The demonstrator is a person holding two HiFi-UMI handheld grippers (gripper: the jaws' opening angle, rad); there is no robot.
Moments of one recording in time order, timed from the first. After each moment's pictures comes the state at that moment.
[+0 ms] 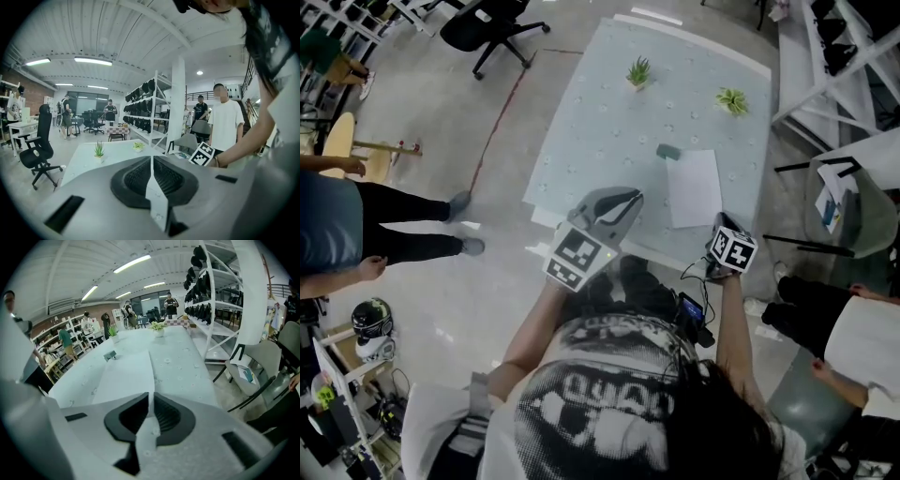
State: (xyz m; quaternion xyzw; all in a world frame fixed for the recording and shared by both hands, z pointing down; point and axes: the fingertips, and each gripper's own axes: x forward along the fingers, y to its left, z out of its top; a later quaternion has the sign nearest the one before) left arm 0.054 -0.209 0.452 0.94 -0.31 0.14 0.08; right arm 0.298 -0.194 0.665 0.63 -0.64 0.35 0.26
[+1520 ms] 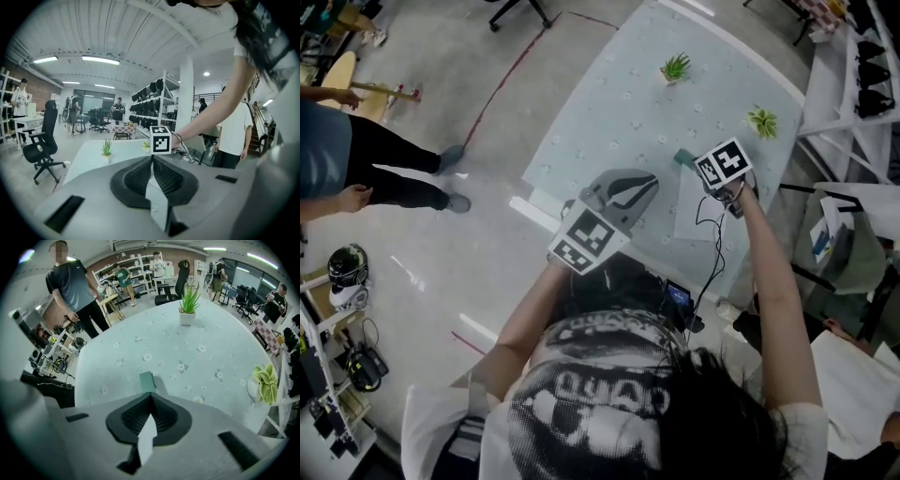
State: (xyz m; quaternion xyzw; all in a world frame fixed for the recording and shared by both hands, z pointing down) left arm 0.041 -0.268 0.473 0.93 -0.34 0.13 0.10; right arm 0.150 -0.355 0.657 0.22 -0.75 0.26 0.56
